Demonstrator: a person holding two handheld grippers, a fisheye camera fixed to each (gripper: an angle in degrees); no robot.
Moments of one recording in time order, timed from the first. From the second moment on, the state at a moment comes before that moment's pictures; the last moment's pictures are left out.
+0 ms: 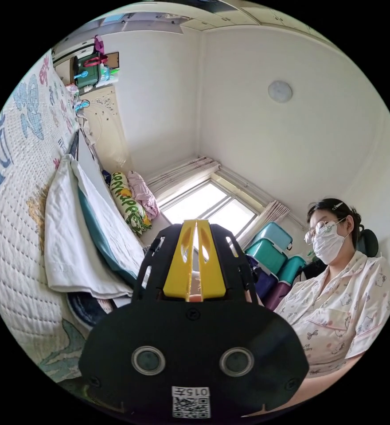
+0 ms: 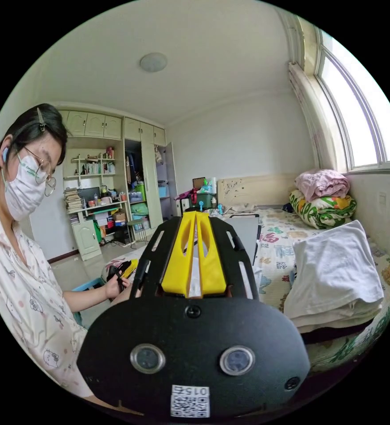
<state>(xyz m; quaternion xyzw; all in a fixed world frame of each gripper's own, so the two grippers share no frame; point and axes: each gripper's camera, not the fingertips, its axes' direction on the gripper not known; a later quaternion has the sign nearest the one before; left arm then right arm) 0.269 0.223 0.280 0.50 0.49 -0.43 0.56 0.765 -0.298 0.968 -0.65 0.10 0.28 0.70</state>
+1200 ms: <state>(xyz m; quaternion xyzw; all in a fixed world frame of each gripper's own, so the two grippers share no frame) 0.182 -0.178 0.057 0.34 0.41 -0.26 0.81 0.926 0.059 0.960 -0.59 0.01 0.69 0.43</state>
